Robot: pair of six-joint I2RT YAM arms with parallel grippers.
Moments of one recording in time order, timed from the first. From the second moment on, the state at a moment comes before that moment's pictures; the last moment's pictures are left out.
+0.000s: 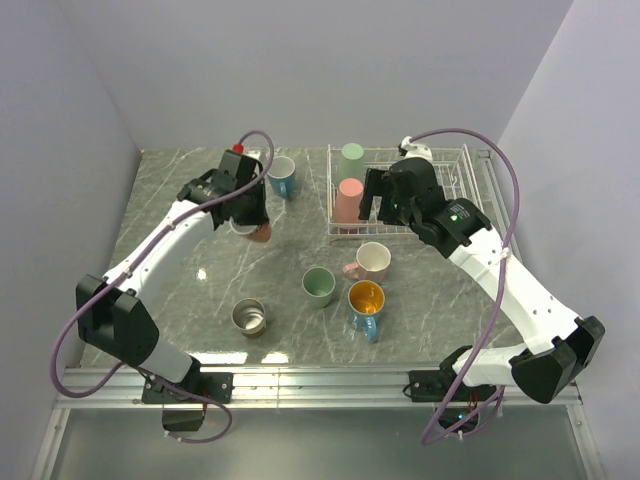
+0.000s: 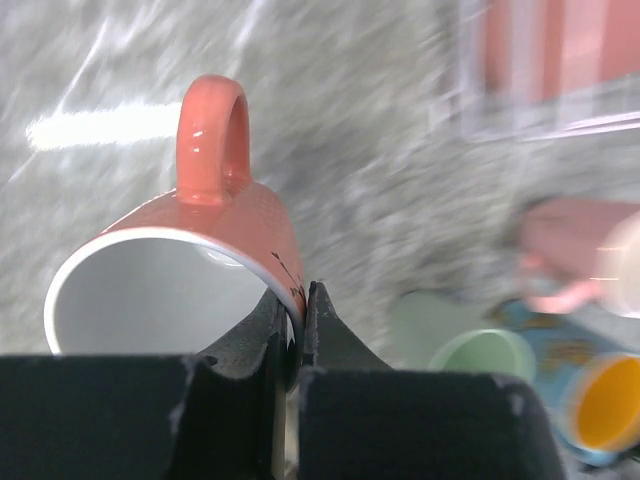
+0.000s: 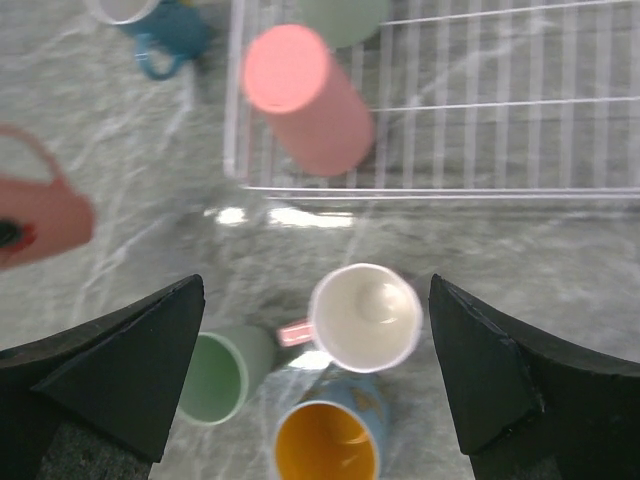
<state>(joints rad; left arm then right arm) -0.44 1.50 1.38 -0.77 -0.03 -0.41 0.60 1.28 1.40 -0.77 0.33 0.50</state>
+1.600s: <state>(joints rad) -0.03 1.43 0.84 1.25 1.03 -1.95 0.55 1.58 1.50 -0.02 -0.70 0.97</state>
